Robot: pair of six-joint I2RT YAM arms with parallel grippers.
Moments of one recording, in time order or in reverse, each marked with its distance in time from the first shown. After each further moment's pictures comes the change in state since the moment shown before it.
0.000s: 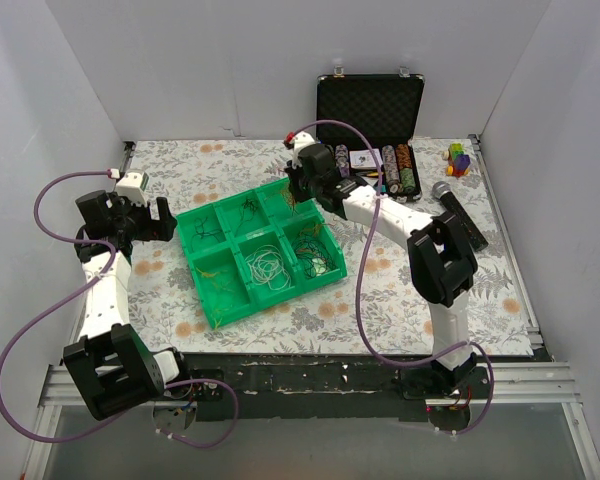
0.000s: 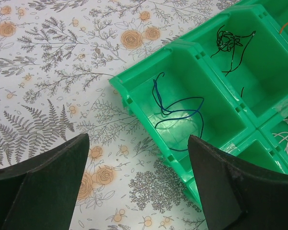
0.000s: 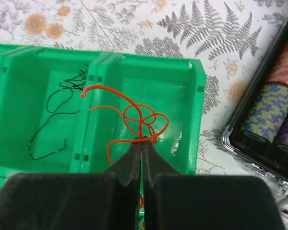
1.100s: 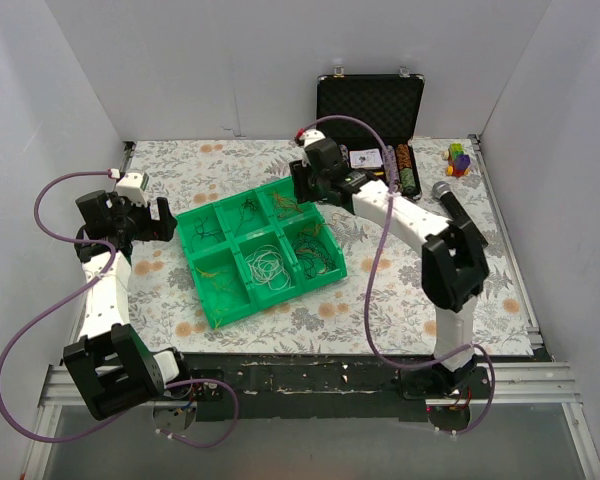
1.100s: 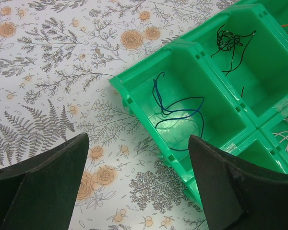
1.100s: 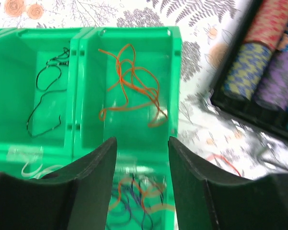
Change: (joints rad) left arm 0.000 0.000 0.000 0.001 0.001 0.006; right arm -0.022 -0.006 0.080 -0.237 0.037 0.054
